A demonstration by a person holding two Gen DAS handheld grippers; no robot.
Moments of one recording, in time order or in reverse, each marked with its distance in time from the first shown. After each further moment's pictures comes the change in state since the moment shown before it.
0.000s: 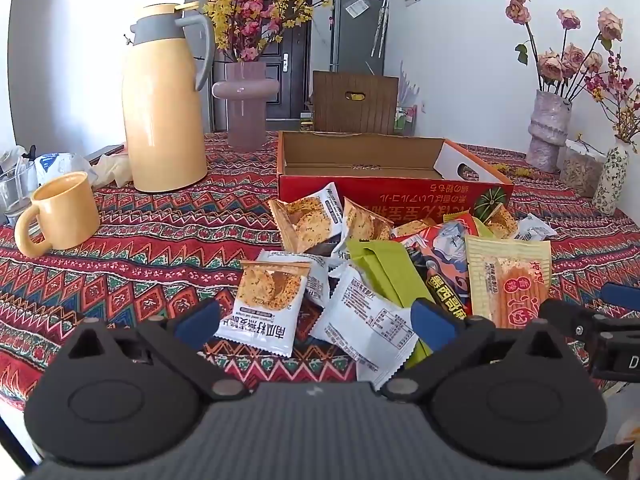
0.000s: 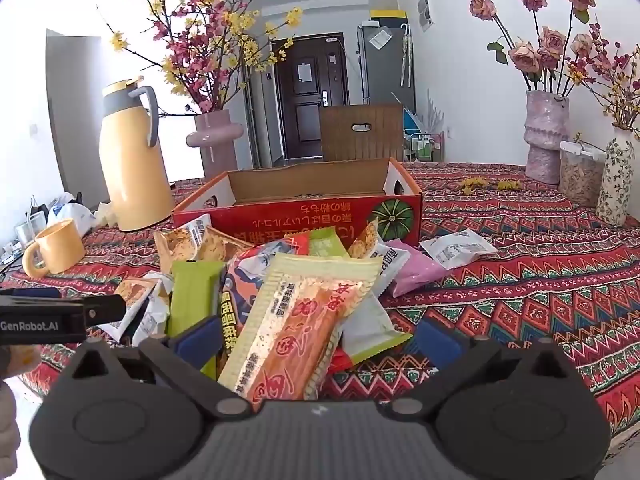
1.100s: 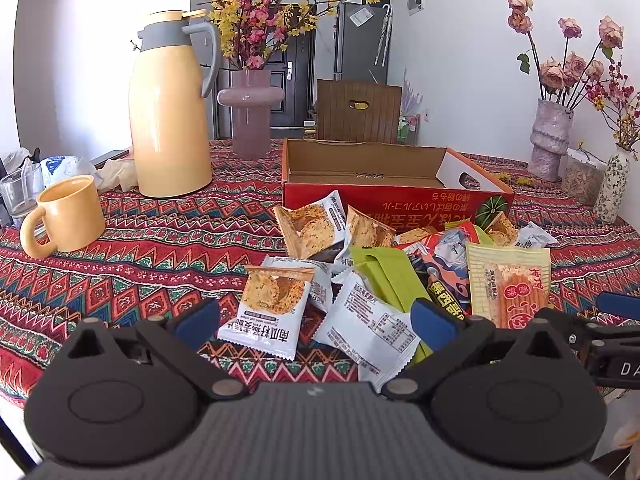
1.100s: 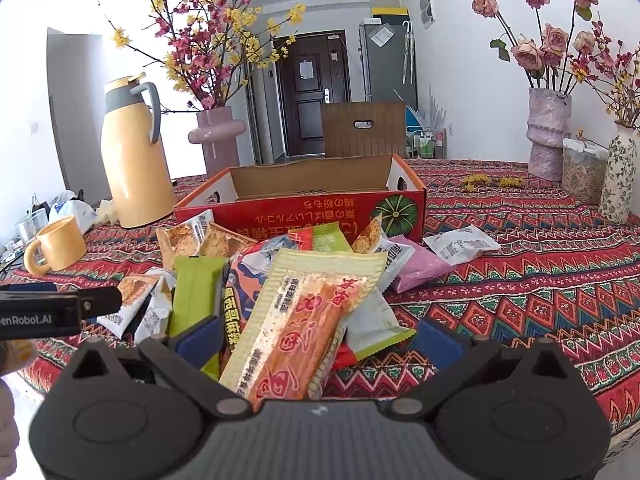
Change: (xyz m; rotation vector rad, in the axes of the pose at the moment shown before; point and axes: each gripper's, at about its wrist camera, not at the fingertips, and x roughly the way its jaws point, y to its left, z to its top) left arm -0.007 0.001 -0.001 -0.011 -0.027 0.010; right arm 0.001 0.008 -0.002 -0.011 0.011 -0.006
